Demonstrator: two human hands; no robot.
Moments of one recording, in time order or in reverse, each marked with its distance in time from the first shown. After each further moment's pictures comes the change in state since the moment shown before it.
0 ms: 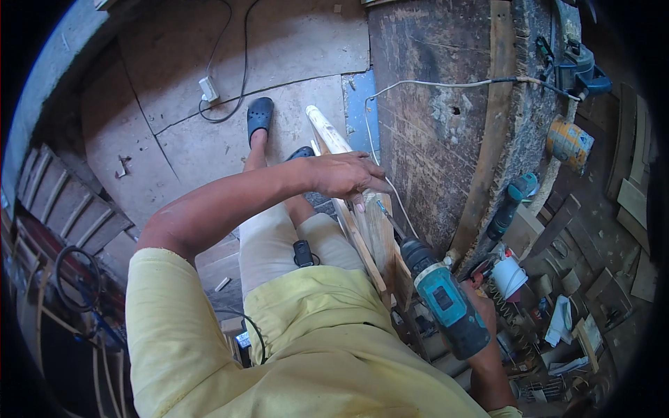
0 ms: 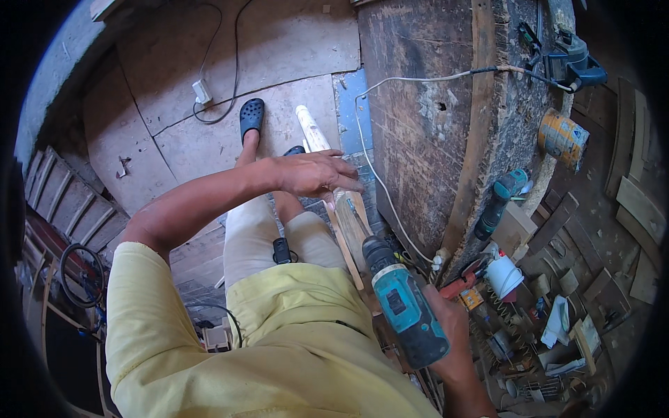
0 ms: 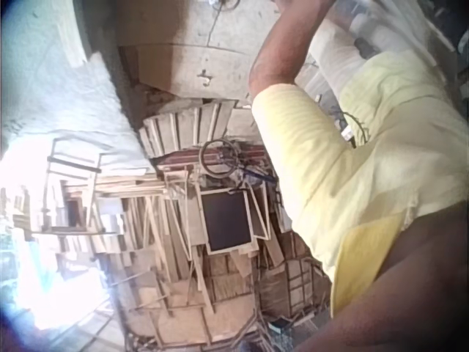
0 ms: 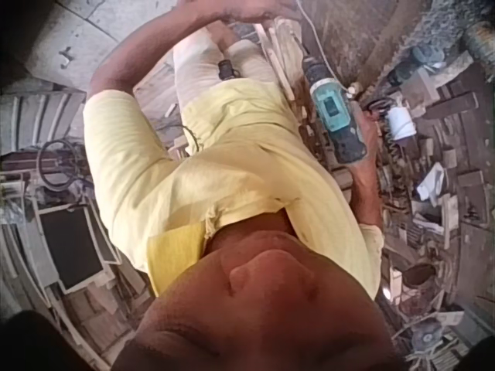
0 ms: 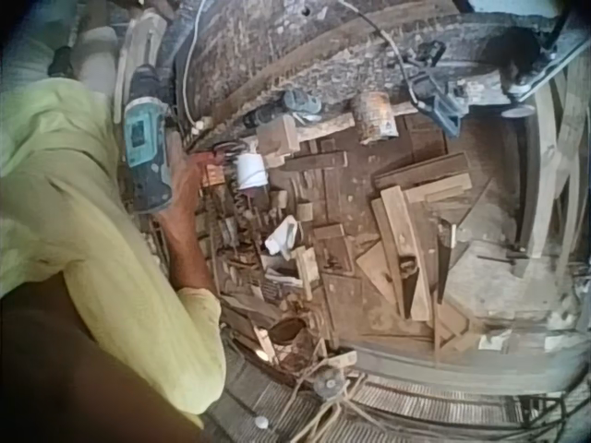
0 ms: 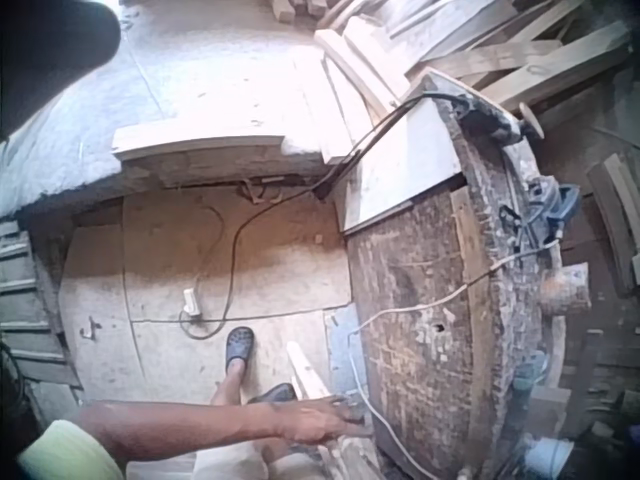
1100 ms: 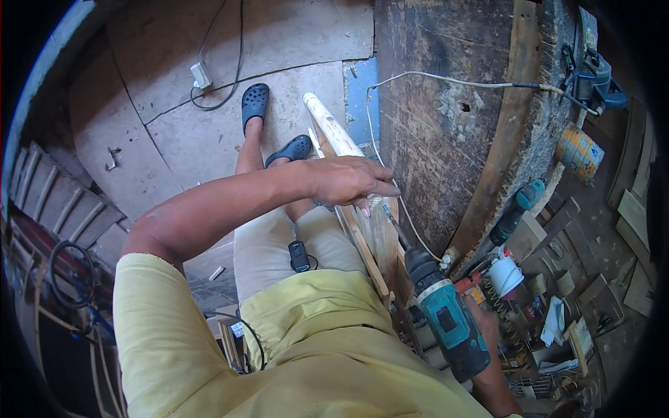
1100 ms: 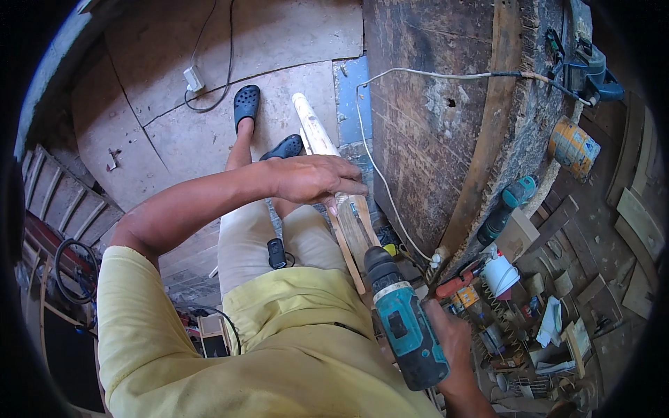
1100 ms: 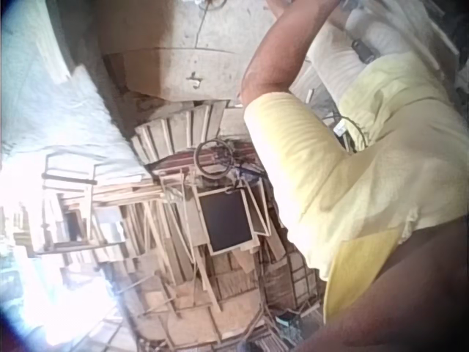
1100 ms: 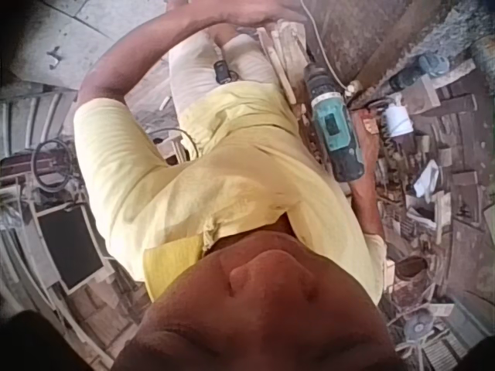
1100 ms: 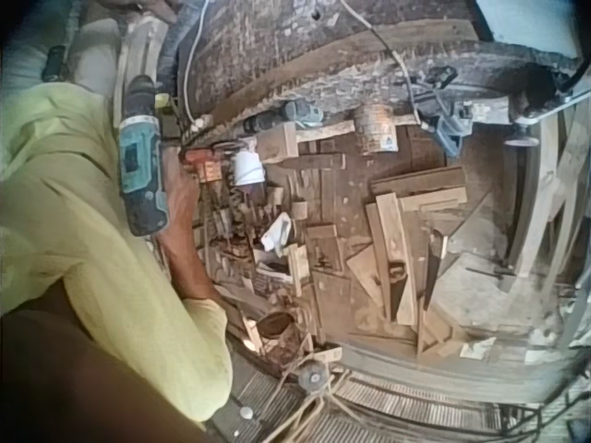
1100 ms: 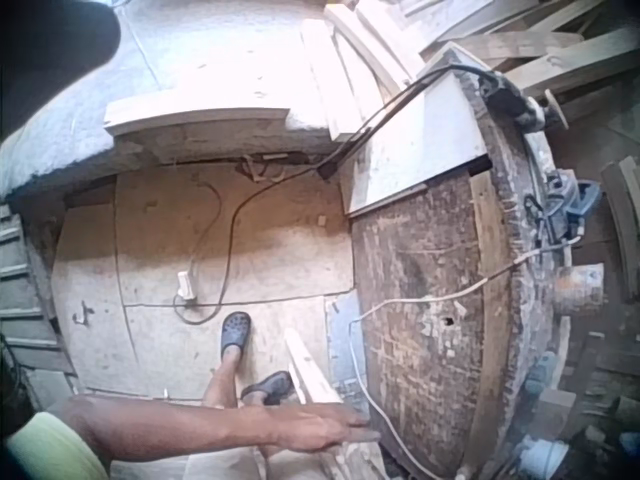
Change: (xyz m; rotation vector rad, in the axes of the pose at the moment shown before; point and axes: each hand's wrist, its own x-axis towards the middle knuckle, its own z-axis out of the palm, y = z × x) left_hand -0.003 -0.010 0.005 -0.151 0.174 0.129; right_hand 0.015 -0.009 -0.005 0.009 -0.125 0.134
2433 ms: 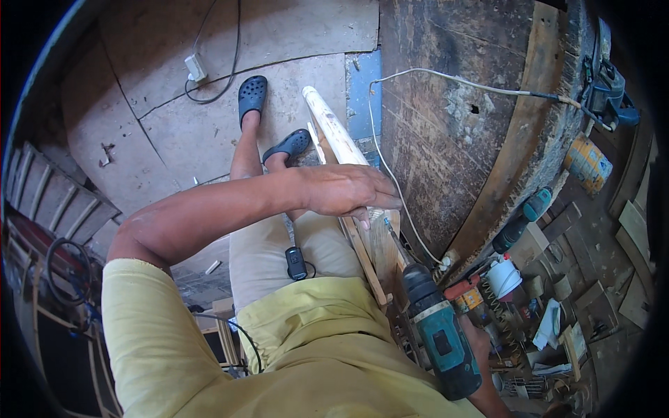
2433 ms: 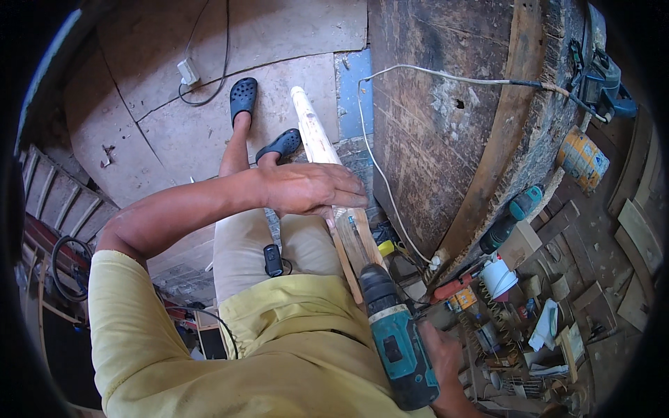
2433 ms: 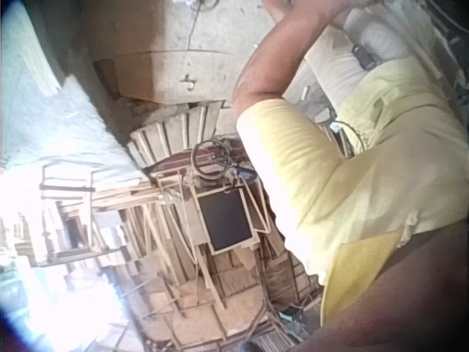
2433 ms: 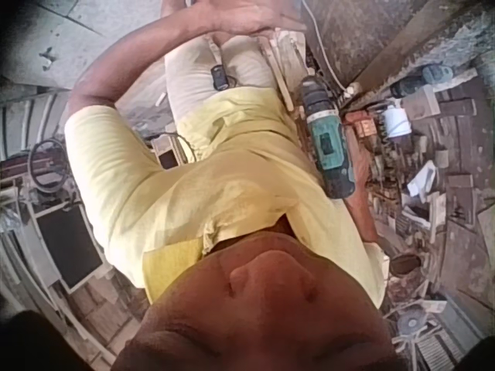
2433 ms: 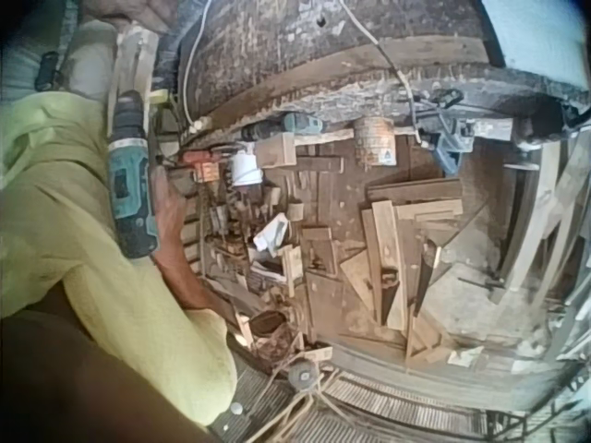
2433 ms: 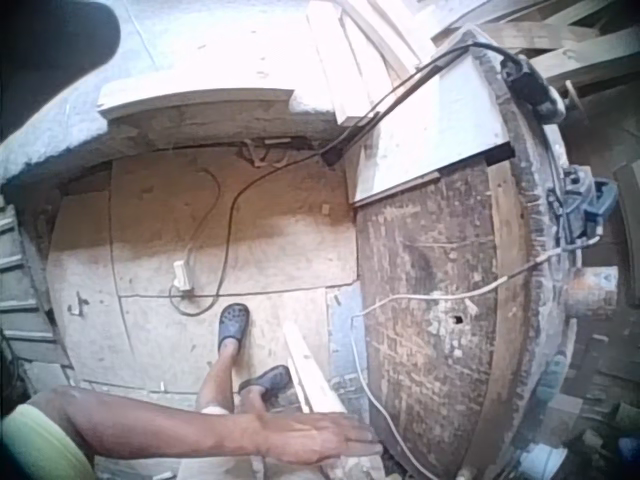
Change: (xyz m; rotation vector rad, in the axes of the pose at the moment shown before) left_hand -0.007 -0.005 -0.004 0.015 -0.057 -0.027; right_hand -0.002 0.023 0.018 -0.150 0.008 0.016
